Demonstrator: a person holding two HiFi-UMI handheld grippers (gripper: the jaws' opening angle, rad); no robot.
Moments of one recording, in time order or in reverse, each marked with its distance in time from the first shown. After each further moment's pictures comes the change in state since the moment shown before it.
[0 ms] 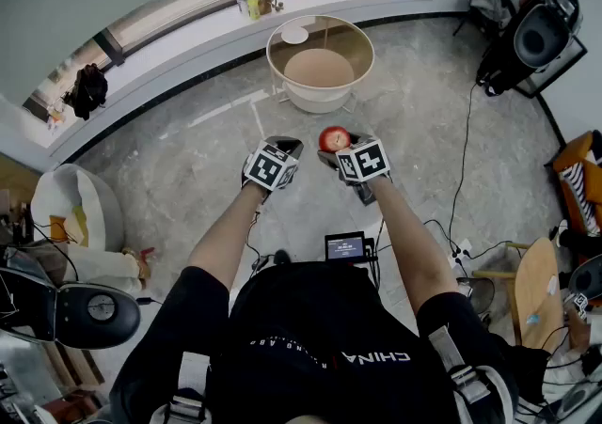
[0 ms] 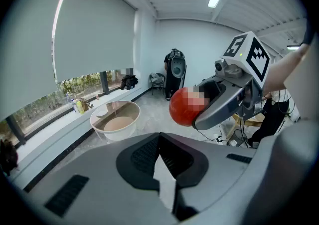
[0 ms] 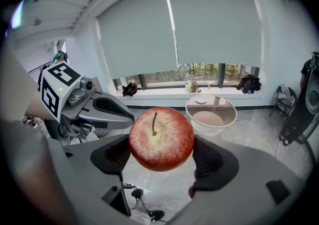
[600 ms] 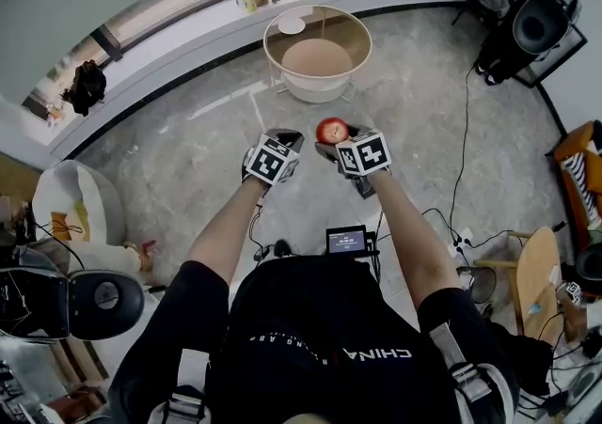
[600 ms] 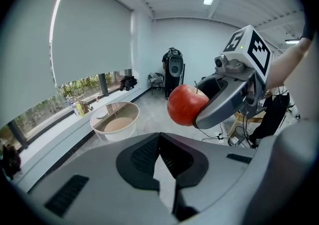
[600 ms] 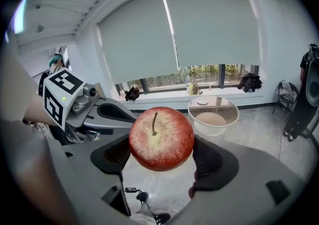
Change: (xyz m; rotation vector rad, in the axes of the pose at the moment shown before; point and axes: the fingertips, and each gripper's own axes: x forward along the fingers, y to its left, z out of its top) left arm -0.002 -0.018 -0.003 0.037 0.000 0.017; right arm -0.015 0.013 -0.005 0.023 -0.048 0.043
